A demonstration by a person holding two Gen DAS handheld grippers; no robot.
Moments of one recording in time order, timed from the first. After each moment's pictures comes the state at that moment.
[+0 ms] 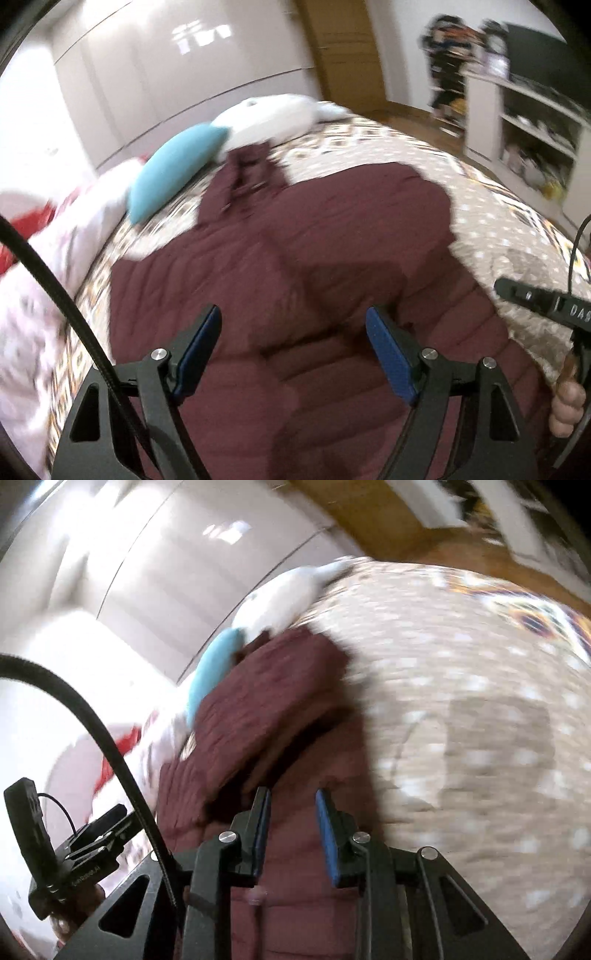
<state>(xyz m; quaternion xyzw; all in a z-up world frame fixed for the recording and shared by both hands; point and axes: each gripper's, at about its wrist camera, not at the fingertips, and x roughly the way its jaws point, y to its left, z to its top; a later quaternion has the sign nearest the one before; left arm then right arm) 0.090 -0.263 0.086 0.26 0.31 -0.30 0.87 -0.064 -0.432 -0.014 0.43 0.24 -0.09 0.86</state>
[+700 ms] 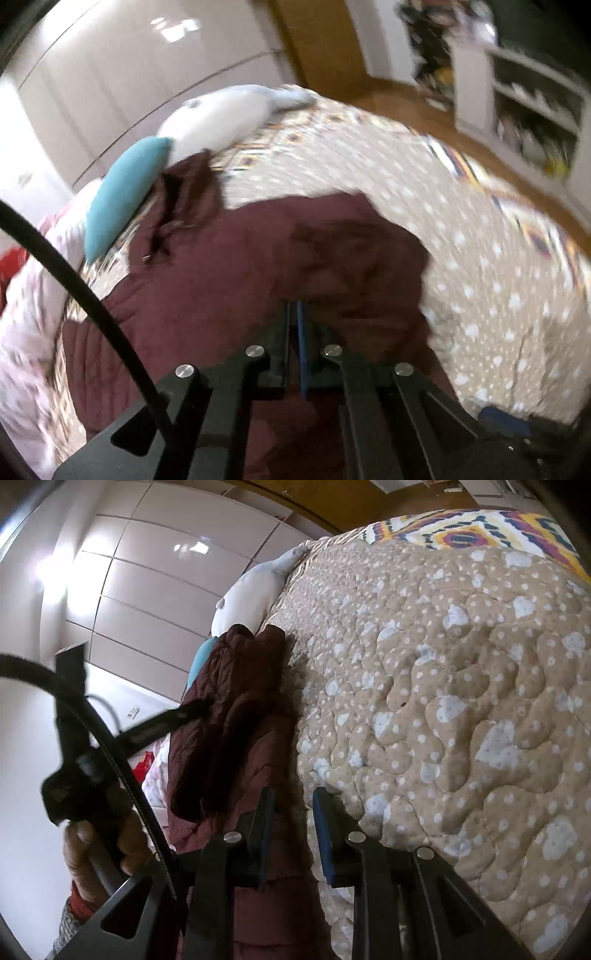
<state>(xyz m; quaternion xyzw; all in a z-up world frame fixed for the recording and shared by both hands) 0.135 -0.390 0.067 0.28 0.34 -0.29 0.85 -0.095 -0.467 -0.062 0.52 0.24 -0.06 0.82</state>
